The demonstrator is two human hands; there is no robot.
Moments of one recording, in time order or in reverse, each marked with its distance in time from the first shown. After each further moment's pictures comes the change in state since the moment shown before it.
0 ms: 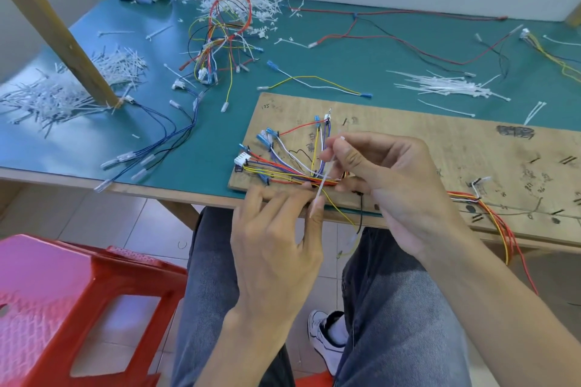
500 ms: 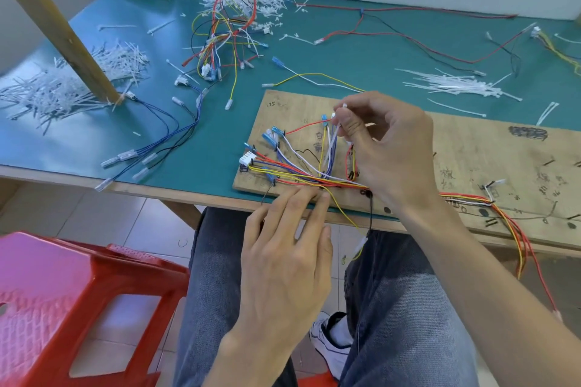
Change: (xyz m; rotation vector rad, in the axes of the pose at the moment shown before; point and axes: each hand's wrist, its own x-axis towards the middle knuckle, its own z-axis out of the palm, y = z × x) left_hand -0.020 -0.009 -0.001 0.205 -0.187 0.140; right_hand 0.047 0.004 0.013 -0.580 0.244 -0.391
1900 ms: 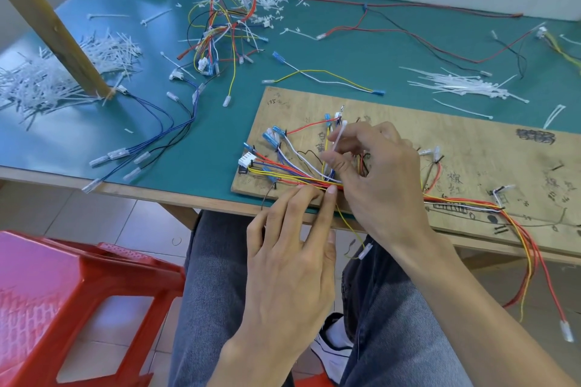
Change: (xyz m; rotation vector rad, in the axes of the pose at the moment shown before) left_hand 0.000 -0.001 0.007 0.038 -0.106 -0.046; right_hand -0.032 0.006 0.011 -0.259 -0.091 -0.085
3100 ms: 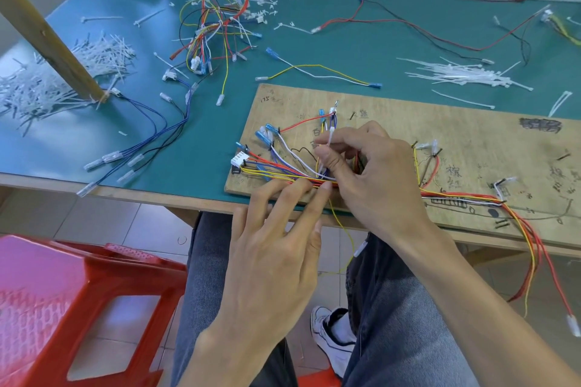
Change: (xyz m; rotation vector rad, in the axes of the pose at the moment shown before) left_hand 0.014 -0.016 -0.012 -0.063 0.019 0.091; right_hand 0.002 0.010 -0.001 0.077 -0.037 0.072
